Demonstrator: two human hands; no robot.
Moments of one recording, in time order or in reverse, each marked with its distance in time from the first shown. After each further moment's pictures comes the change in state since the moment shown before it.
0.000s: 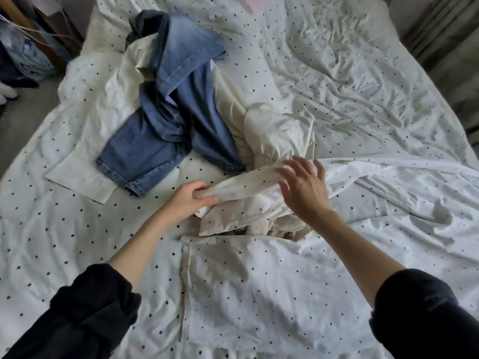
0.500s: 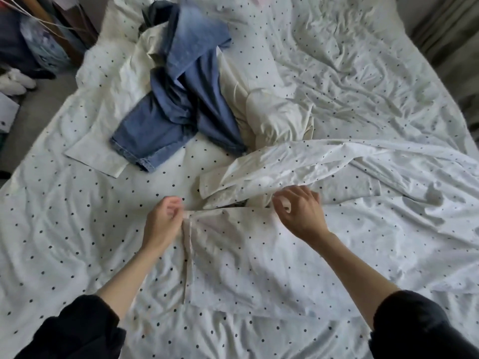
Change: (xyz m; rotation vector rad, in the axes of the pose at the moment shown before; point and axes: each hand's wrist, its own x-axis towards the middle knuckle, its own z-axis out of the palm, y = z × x) left_hand -0.111 -0.045 0.023 0.002 0.414 -0.204; right_hand -0.091 -0.021 -0.010 0.300 -0.168 0.146
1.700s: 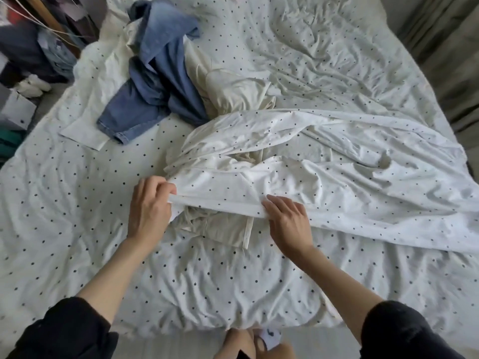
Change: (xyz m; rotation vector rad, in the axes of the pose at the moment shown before) left_hand -0.116 0.050 0.046 0.541 0.440 0.877; right_hand -0.127 0.081 -0.018 -0.064 0.173 -0.221
